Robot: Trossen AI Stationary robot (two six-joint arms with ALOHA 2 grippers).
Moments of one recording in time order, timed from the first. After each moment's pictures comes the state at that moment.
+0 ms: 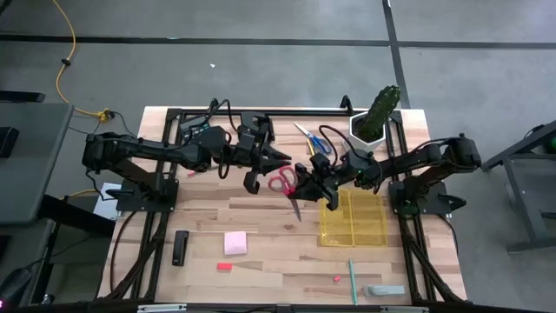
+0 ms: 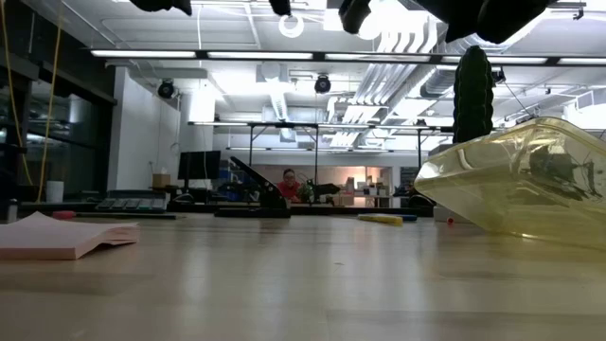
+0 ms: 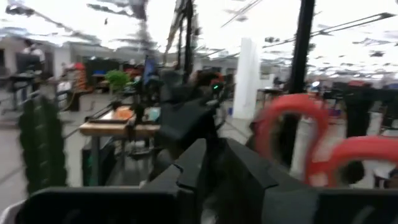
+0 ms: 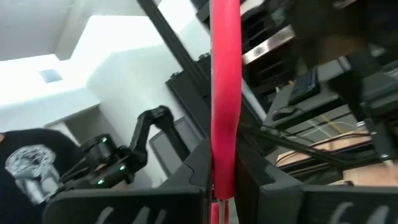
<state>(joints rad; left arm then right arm) 0.20 1.41 0.93 0.69 0.25 -0.10 0.04 1.49 0.77 1.01 -0.43 0.70</state>
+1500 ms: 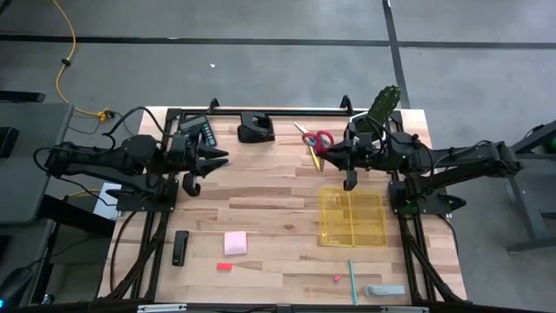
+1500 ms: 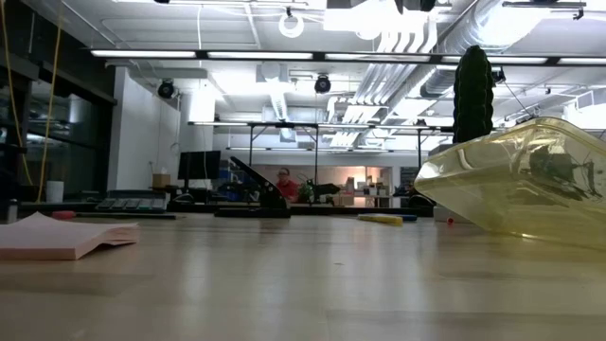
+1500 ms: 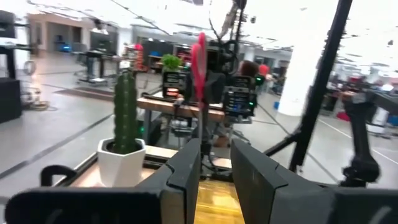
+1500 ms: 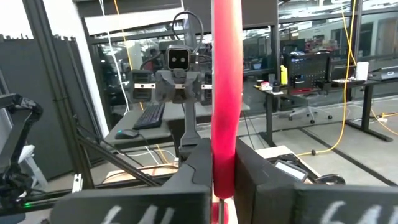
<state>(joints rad) 0.01 0.68 0.68 0.11 -0.18 -0.13 0.03 0.96 0.77 0.32 0.11 0.09</state>
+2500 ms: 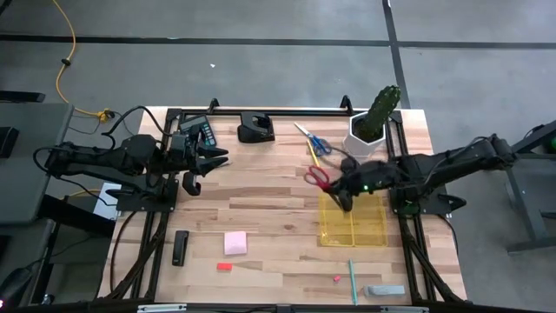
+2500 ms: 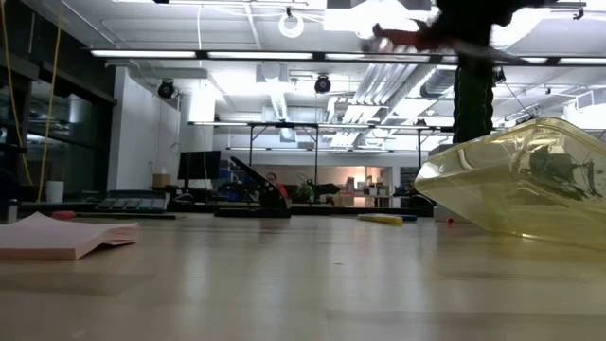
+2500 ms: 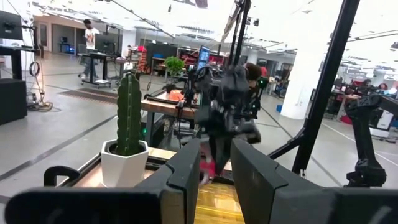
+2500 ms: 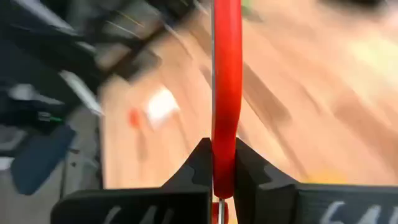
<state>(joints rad) 0.01 0.68 0.68 0.12 -0.19 -0.13 0.21 0.99 0.77 -0.37 0.18 0.78</state>
